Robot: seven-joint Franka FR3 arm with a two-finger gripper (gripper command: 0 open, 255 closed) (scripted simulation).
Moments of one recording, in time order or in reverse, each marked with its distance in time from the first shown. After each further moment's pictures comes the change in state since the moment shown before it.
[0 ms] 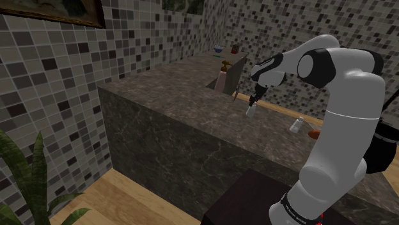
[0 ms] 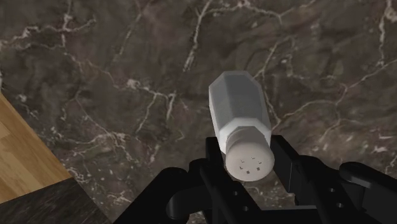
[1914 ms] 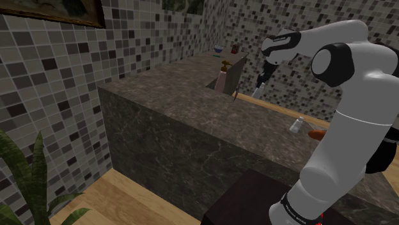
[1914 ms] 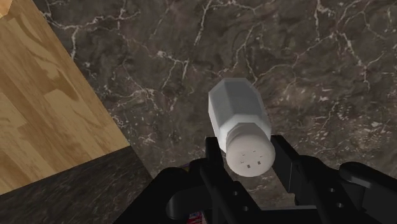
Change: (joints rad) arm 0.022 -0.126 -0.037 0.214 -0.105 -0.320 0.079
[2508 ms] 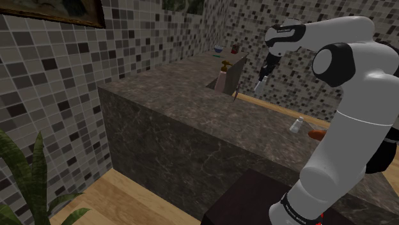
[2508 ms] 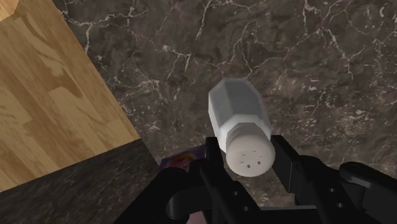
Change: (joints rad) arm -0.003 -0.007 -0.004 0.111 -0.009 -0.116 0.011
